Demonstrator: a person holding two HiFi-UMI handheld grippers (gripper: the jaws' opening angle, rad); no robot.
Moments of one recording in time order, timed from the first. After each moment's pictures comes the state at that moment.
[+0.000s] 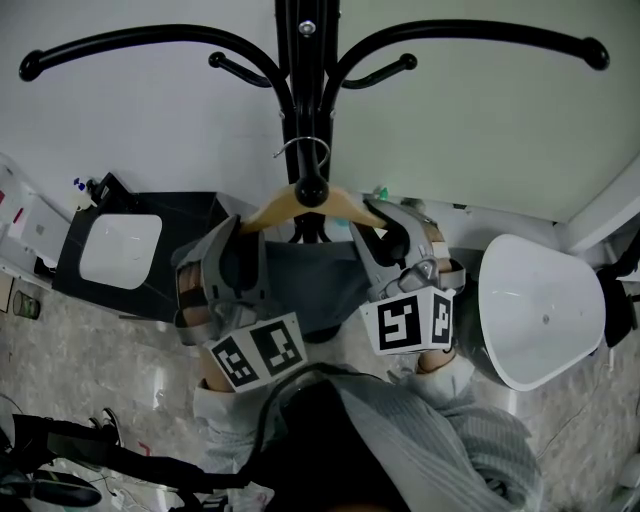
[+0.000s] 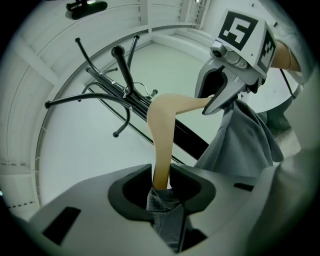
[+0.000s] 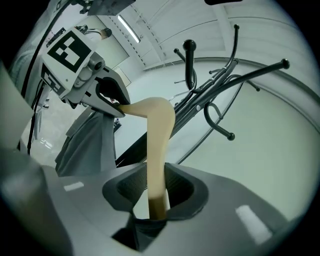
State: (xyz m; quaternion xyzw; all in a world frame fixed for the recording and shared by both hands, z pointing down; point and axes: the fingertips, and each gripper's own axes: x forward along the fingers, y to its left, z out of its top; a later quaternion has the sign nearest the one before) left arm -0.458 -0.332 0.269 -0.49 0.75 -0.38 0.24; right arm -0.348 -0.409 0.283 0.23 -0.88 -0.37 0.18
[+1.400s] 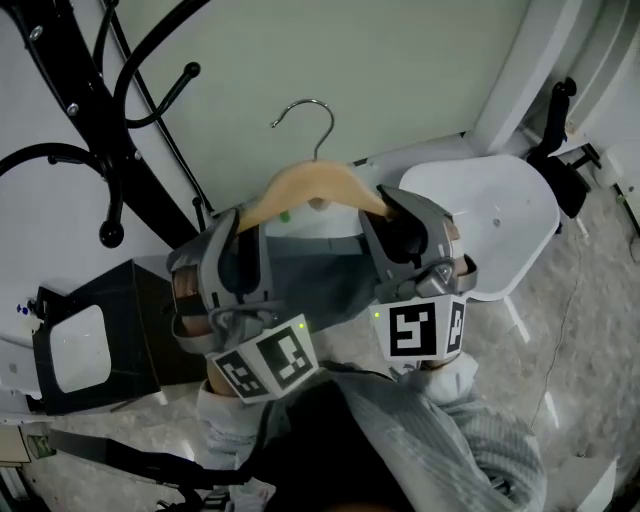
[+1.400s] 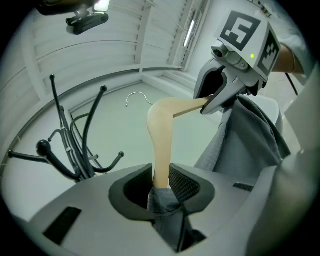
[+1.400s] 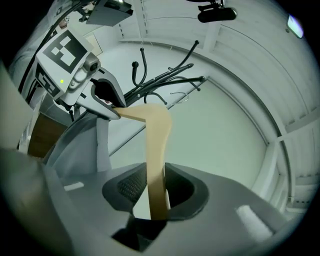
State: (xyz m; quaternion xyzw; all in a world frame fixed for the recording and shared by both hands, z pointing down) left arm -0.272 -0.387 0.231 -0.63 0.62 -0.29 0.35; right arm -0.139 -0.407 0.238 0.47 -0.78 -0.36 0.21
